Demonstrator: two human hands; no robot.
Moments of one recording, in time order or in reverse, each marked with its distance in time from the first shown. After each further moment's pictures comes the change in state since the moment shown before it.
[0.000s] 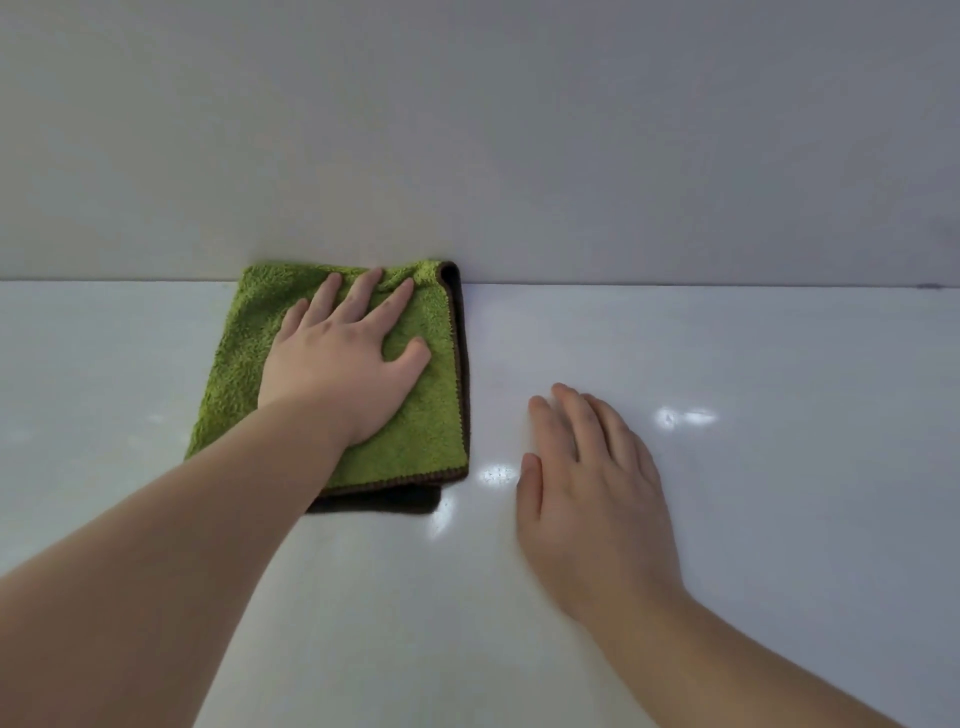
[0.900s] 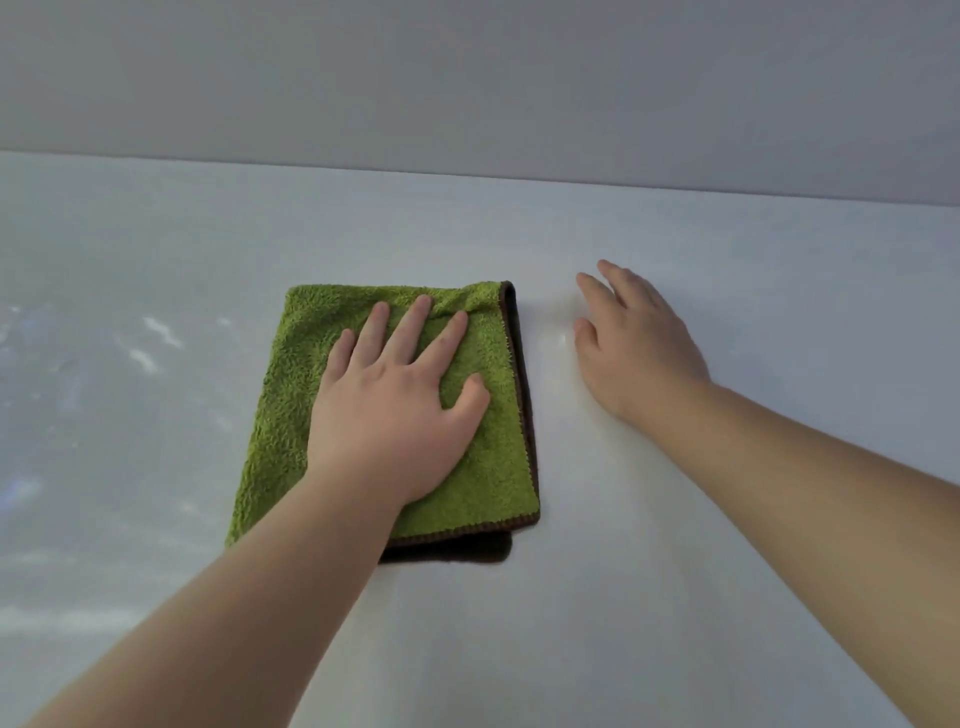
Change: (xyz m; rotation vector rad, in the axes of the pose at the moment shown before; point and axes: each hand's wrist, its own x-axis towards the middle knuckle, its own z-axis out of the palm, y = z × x) left_hand -0.226 -0.038 -0.007 -0.054 0.016 -0.049; right_hand -0.033 -0.052 -0.006 0.086 -0.072 -0.119
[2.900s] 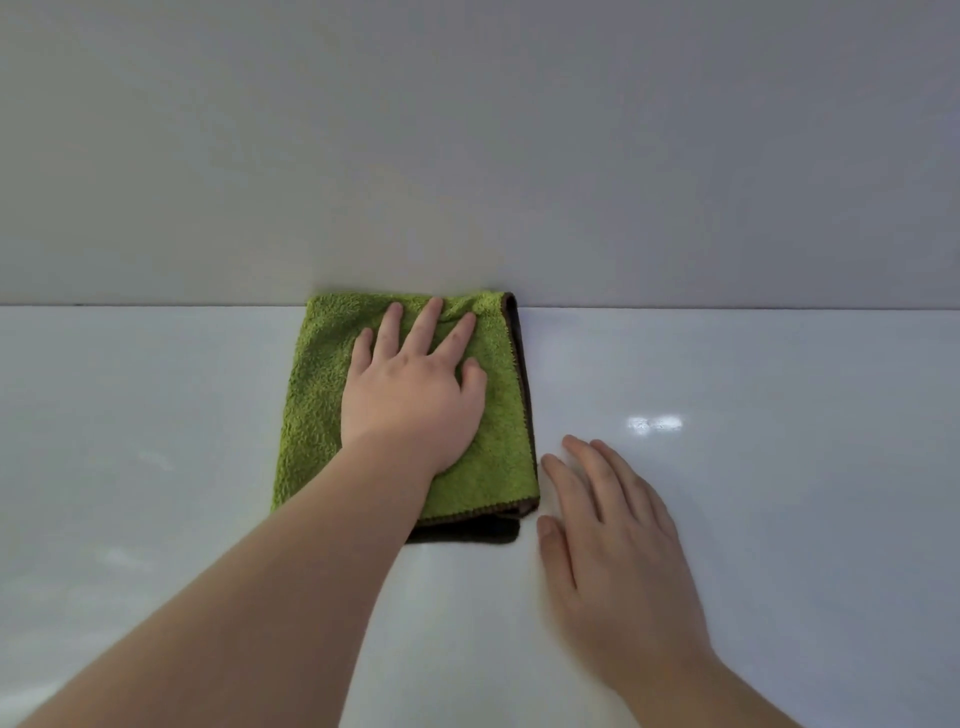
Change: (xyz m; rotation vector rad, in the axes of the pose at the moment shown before) left_hand 0.219 -0.038 0.001 -0.038 0.003 0.082; right_hand 0.019 -0.078 0.021 -0.053 0.057 0.062
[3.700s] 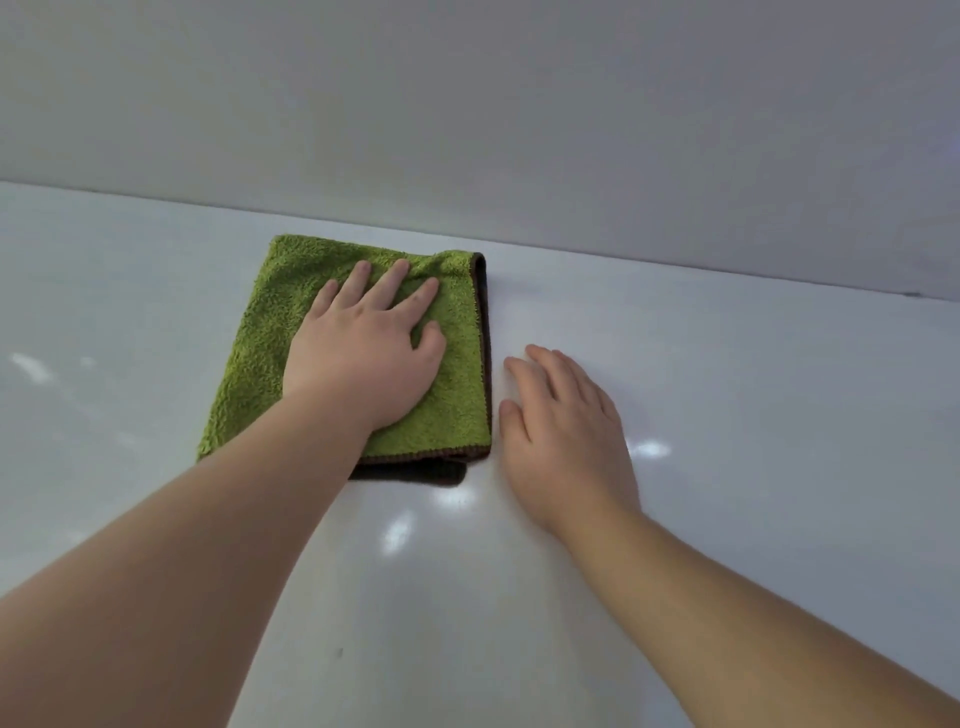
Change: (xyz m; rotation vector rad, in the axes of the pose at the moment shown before) left_hand -0.072 -0.006 -0.008 0.019 0.040 0.009; right_hand -0.001 0.003 0.001 0.097 -0.010 -0.017
